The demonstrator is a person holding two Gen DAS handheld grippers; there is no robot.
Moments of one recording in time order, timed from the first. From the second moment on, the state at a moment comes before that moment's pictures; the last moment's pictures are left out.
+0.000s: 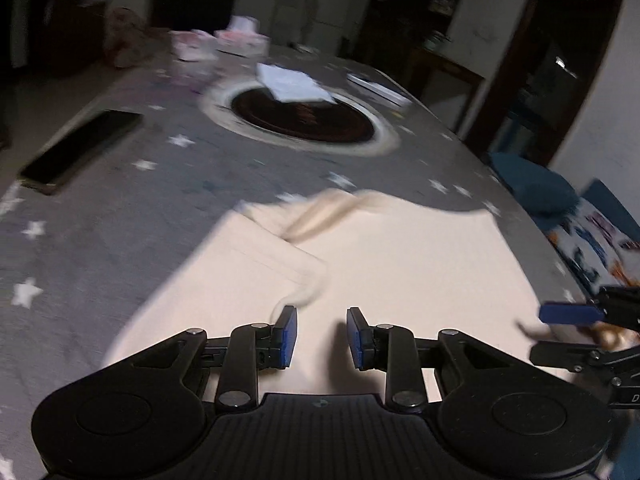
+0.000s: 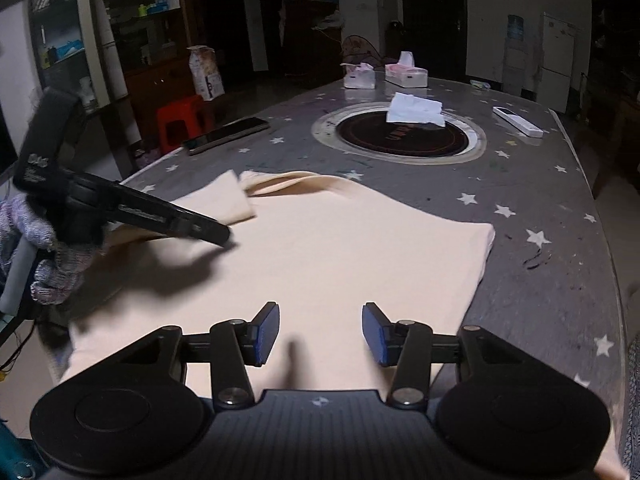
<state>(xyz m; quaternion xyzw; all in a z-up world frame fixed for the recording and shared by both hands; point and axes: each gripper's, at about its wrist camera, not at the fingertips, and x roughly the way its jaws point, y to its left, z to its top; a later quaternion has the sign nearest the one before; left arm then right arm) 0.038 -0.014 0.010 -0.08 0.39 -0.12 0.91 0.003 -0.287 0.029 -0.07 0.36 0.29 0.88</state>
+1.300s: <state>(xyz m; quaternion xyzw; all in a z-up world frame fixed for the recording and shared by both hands) 0.143 -0.032 0.002 -0.05 0.36 -0.06 0.93 0.130 -0.328 -0.001 -0.04 0.39 0.18 0.90</state>
